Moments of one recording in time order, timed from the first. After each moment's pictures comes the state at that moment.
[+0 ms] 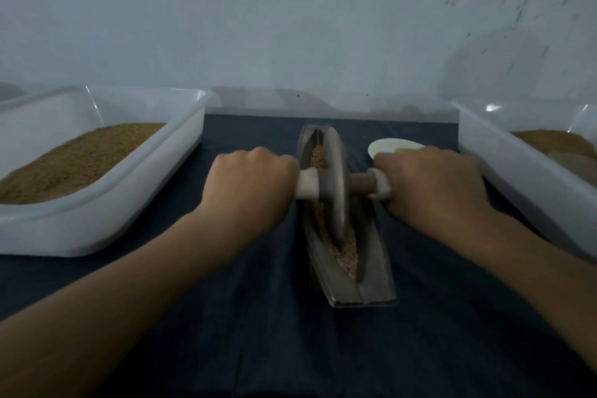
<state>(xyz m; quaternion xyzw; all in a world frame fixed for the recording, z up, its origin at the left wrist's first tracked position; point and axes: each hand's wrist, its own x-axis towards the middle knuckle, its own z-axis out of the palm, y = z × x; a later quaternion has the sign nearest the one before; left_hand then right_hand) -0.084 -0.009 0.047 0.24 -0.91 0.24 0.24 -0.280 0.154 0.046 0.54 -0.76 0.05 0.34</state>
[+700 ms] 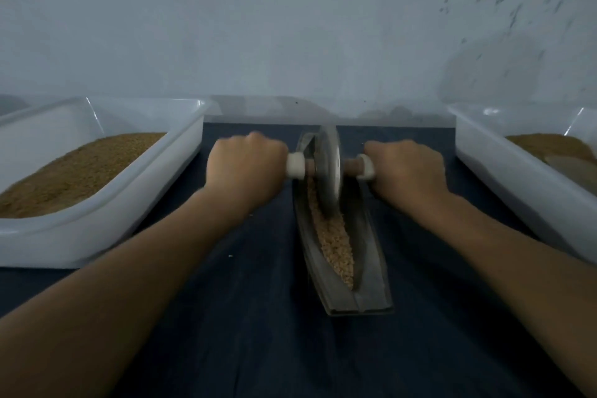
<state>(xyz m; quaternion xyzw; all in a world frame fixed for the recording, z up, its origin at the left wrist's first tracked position) -0.109 -0.035 0.058 0.31 -0.89 0.25 0.21 -0.297 0.114 0.049 0.49 -0.83 0.07 0.26</state>
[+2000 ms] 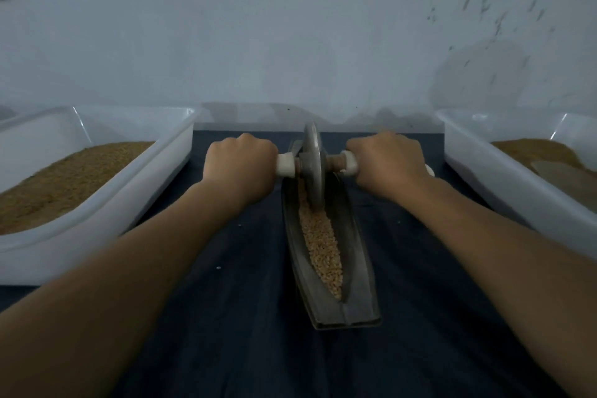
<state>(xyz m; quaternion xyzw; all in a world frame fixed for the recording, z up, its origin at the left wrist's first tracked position) -0.129 -0.044 0.068 0.34 -0.91 0.18 0.15 -0.308 0.094 0.069 0.50 -0.84 0.04 0.21</state>
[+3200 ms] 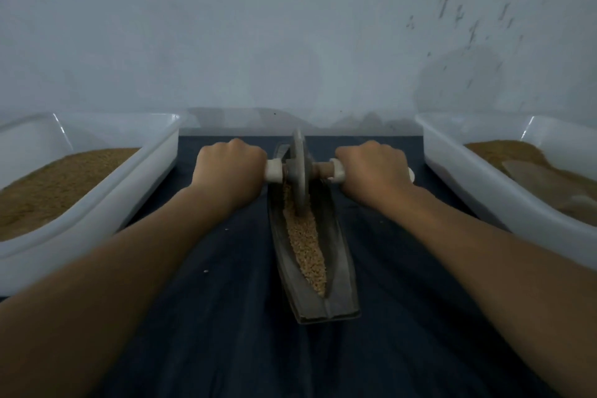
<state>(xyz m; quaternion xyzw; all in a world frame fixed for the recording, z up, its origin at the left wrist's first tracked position) -0.127 -0.037 0.071 0.32 -0.91 0.20 0.16 -0.298 0.106 0.065 0.48 -0.85 0.04 0.21</state>
